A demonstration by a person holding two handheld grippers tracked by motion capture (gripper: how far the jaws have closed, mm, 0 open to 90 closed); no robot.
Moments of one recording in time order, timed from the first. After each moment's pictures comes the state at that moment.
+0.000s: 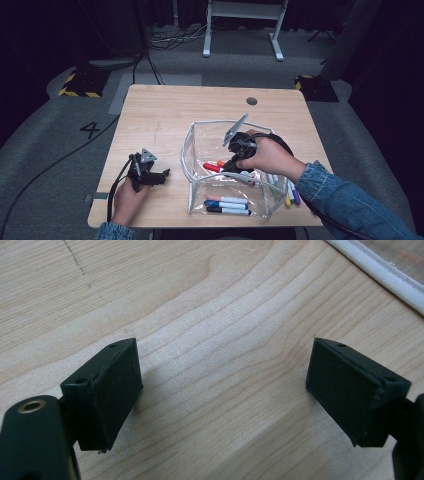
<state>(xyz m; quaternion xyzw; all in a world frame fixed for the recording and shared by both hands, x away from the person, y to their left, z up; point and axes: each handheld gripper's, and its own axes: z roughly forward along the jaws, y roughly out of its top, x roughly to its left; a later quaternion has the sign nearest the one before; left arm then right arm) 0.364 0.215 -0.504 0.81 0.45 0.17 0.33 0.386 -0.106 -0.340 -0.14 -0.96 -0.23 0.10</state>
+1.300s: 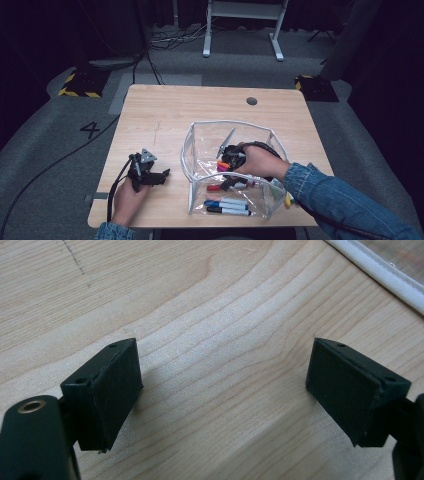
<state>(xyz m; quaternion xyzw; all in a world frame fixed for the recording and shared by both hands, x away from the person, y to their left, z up) 0.364 0.215 -0.504 0.81 0.45 0.16 0.33 0.399 -0.098 -0.408 -0.16 -0.97 -0.17 0.12</state>
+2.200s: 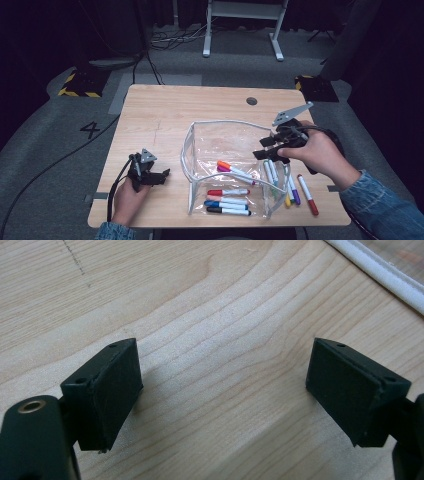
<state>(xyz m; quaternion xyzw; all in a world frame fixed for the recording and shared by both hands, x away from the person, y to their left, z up) 0.364 0.215 -0.504 0.81 0.45 0.17 0.33 0.380 -0.209 -0.293 -0.27 -0.90 -0.33 -0.03</state>
